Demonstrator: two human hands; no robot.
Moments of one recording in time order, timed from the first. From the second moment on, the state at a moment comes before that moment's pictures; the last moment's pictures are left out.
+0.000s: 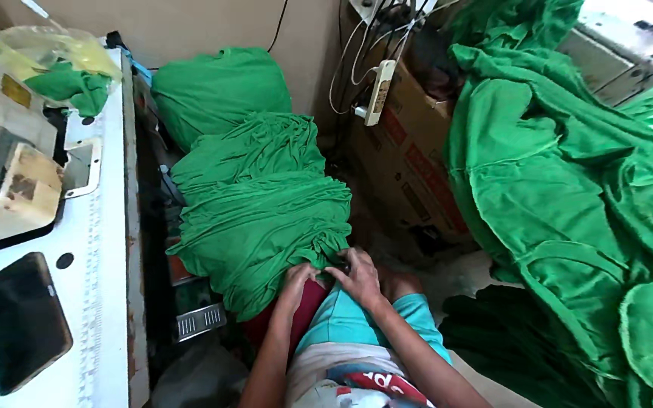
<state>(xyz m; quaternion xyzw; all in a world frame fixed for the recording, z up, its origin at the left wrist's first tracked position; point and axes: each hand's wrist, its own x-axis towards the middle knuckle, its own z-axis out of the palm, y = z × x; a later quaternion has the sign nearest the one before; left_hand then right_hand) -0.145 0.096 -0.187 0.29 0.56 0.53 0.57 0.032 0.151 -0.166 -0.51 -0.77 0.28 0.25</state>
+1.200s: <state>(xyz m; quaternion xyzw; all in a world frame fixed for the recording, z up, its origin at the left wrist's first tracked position) -0.099 0.103 -0.168 -0.06 0.56 0.54 0.62 0.047 0.229 -0.136 -0.66 -0.66 0.36 -0.06</state>
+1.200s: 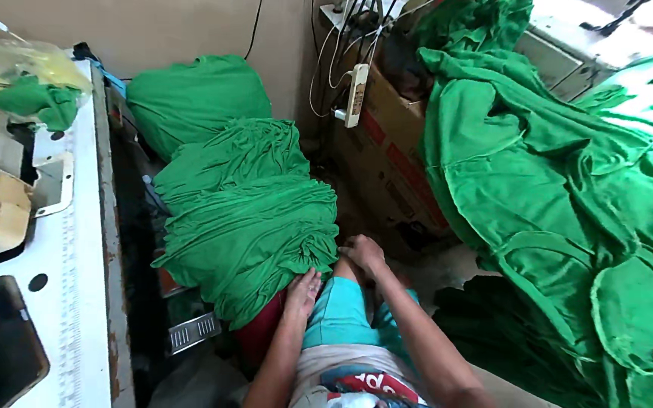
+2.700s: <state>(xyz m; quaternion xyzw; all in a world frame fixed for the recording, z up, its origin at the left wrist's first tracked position) -0.127 0.112 -0.164 0.08 0.57 0.53 0.62 0.018 0.159 -0.165 -0.41 -0.85 0.25 0.22</state>
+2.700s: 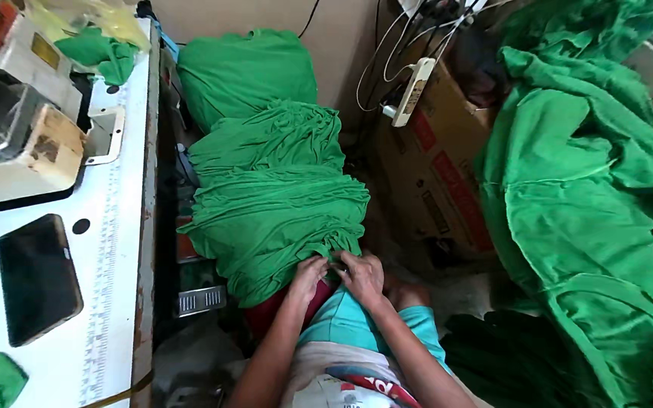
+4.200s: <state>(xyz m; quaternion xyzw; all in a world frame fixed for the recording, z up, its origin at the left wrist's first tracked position) -0.129 0.101 -0.189 0.66 0.71 0.25 -0.02 0.019 0.194 -0.154 -0.49 -0.75 0.44 0.10</state>
